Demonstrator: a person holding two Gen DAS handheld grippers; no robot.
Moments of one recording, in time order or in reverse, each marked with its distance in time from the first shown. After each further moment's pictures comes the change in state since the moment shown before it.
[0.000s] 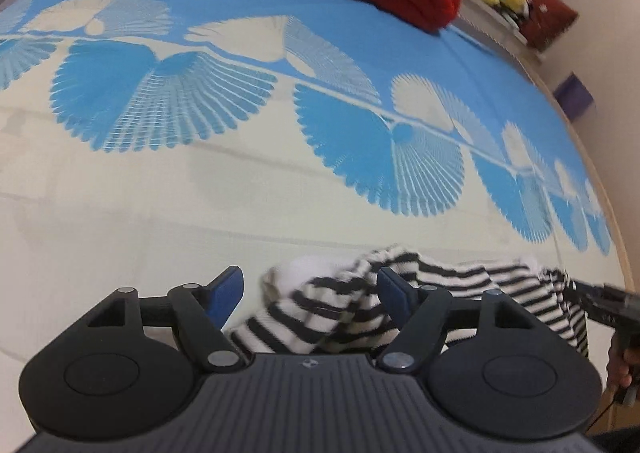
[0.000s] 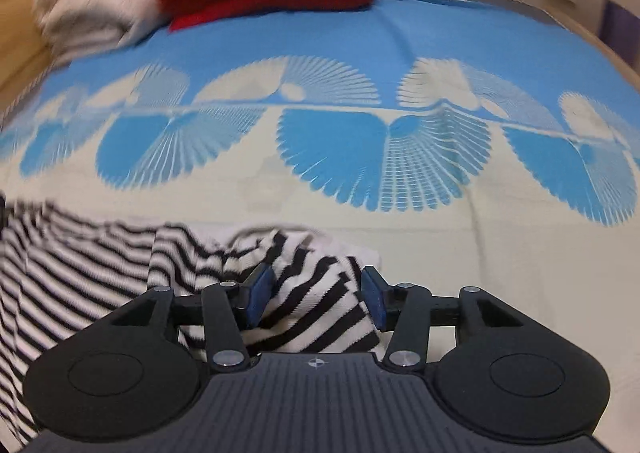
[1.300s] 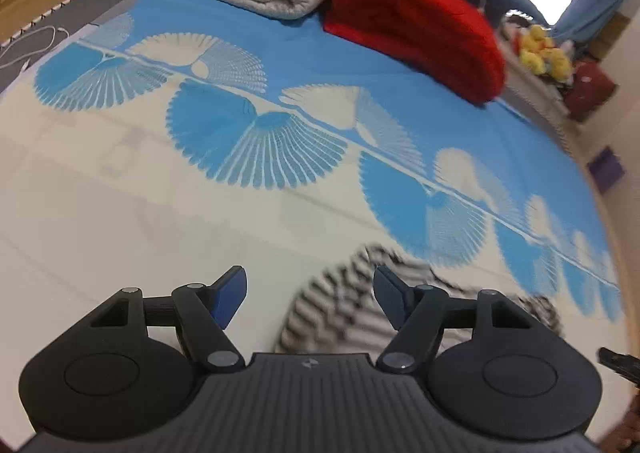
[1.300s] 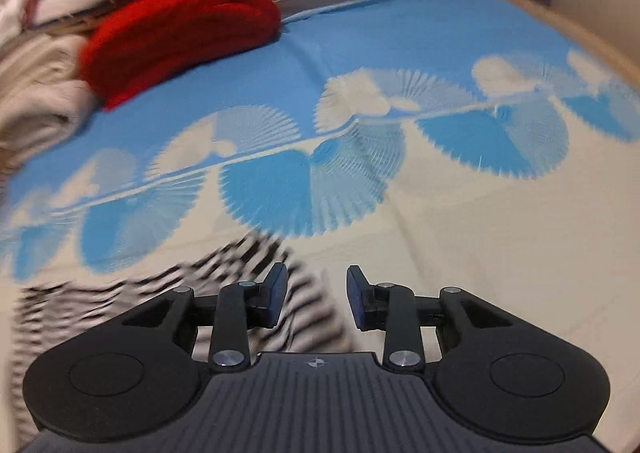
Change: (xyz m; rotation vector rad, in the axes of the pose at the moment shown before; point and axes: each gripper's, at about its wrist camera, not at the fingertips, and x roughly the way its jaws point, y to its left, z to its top) left arm -0.123 0.031 -0.022 -0.165 -0.134 0.115; right arm -0.081 -0.043 -0.011 0.362 -0.056 -0.023
